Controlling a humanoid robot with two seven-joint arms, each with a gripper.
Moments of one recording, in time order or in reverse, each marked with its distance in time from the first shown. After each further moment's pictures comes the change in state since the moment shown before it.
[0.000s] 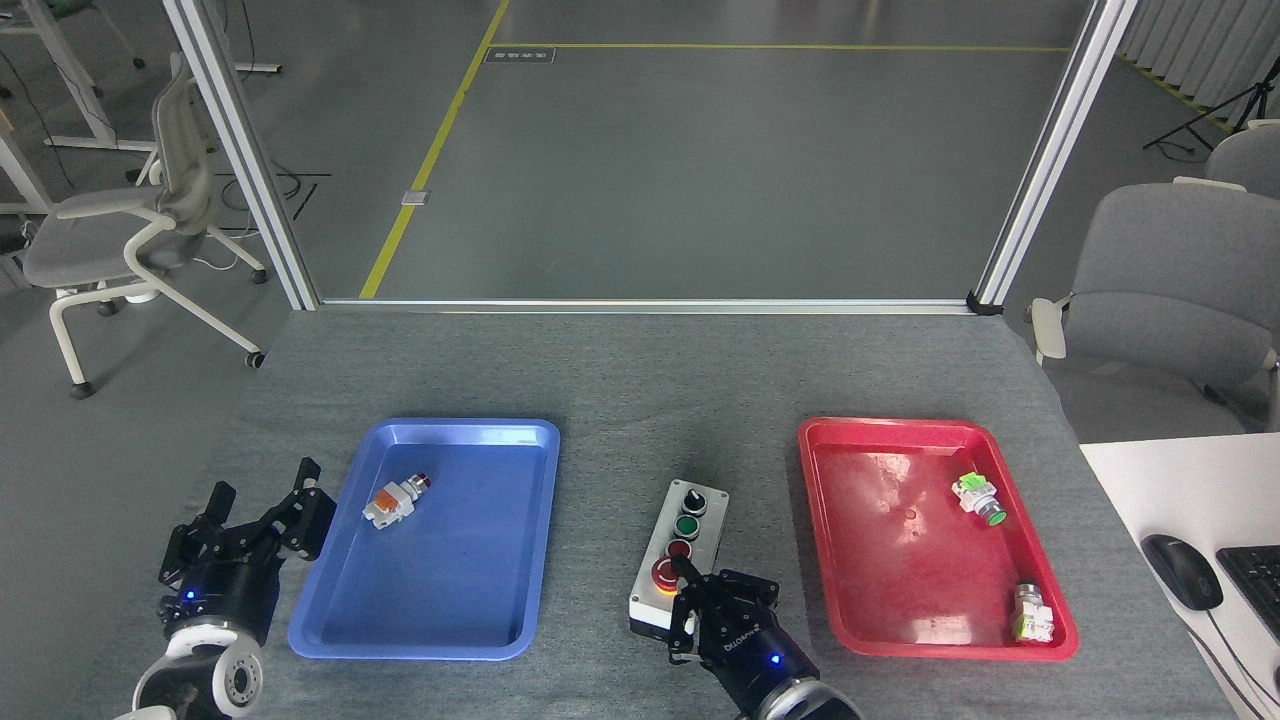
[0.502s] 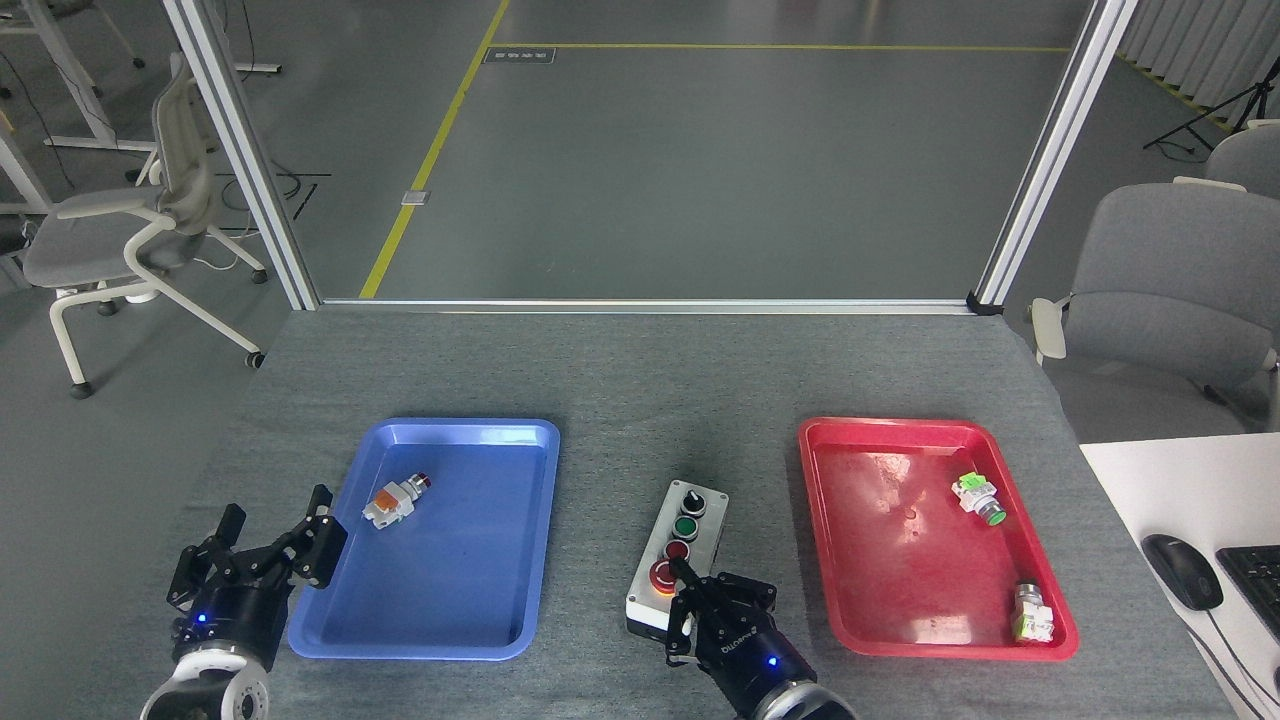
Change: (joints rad) left arm 0.040 -0.013 -0.013 0.007 -0.060 -0.018 0.004; right arm -0.001 0.001 0.001 -0.007 -0.022 0.020 0.014
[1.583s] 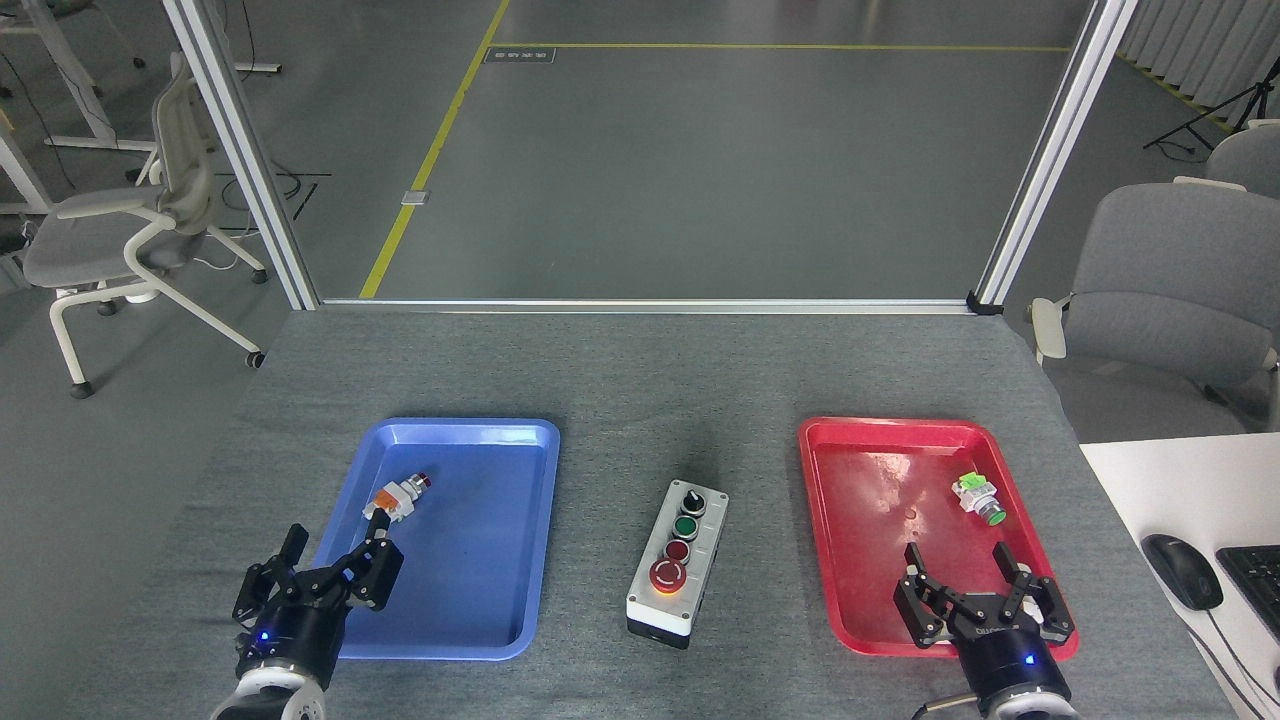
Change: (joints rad) left arm 0.001 -0.034 -0.094 0.063 0.011 0.008 0.059; right arm 0.053 -0.211 -0.375 -0.069 -0.148 0.086 -0.020
